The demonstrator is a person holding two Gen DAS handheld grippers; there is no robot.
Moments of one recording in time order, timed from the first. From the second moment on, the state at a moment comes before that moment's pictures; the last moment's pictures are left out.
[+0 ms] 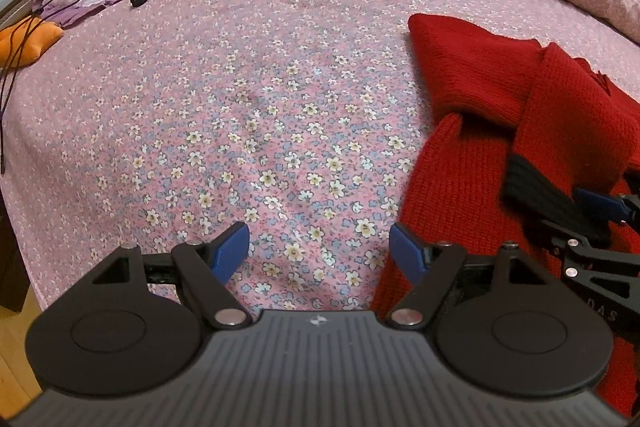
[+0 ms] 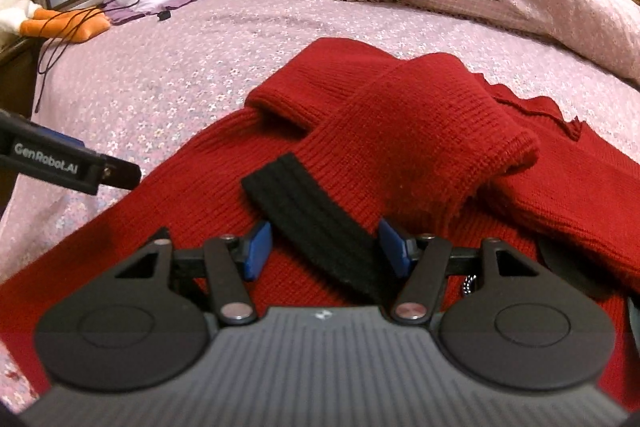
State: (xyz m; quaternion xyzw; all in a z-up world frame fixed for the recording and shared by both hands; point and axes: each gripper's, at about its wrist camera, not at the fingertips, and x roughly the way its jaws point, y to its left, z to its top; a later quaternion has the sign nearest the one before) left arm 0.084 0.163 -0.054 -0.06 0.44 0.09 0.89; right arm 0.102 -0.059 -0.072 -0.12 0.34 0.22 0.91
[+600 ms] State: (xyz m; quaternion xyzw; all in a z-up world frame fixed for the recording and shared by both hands) left arm 0.090 0.135 -0.027 -0.01 0.41 0.07 0.91; right arm 0.113 -0.106 -0.038 0.04 0.35 0.18 0.92
